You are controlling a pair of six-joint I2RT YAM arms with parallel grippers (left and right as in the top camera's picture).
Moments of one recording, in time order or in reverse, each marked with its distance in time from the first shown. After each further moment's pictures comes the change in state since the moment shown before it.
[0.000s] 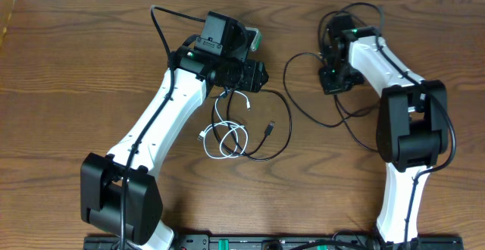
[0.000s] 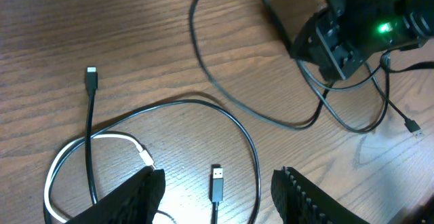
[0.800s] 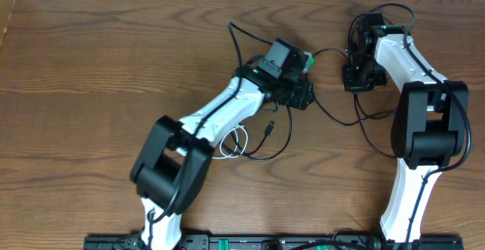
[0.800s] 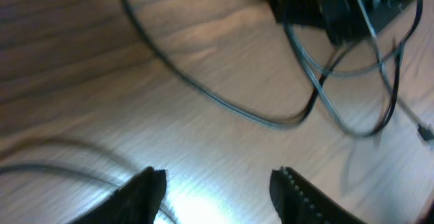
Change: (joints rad) left arm -0.250 0.268 -0.002 0.308 -0.003 -0.167; right arm -0.131 0.000 0.000 -0.020 -0.016 0.018
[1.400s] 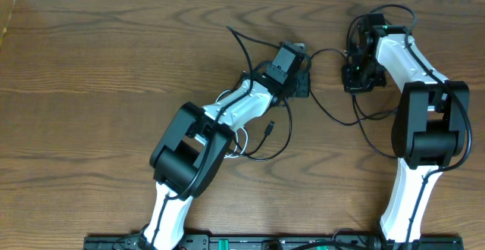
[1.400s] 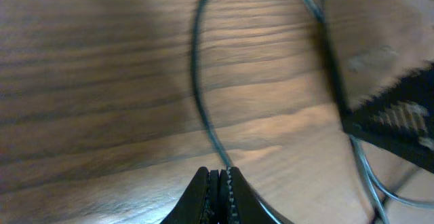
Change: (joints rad) left arm -0.011 0.146 -0.001 0.269 -0.229 -0.238; right arm -0.003 0.000 0.001 -0.014 -0.046 -0.018
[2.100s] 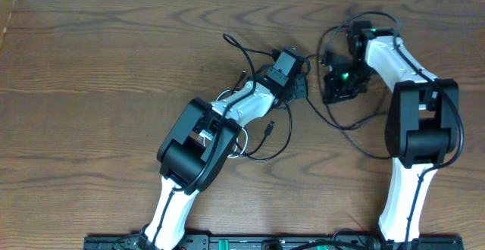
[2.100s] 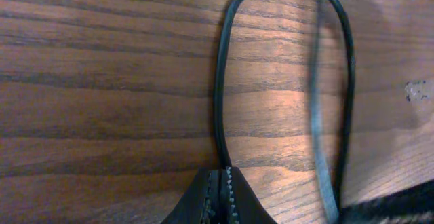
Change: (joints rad) left arm 0.001 0.059 0.003 0.016 -0.038 -0.170; right arm 0.052 0.016 -0.014 -0.087 -0.334 -0.232
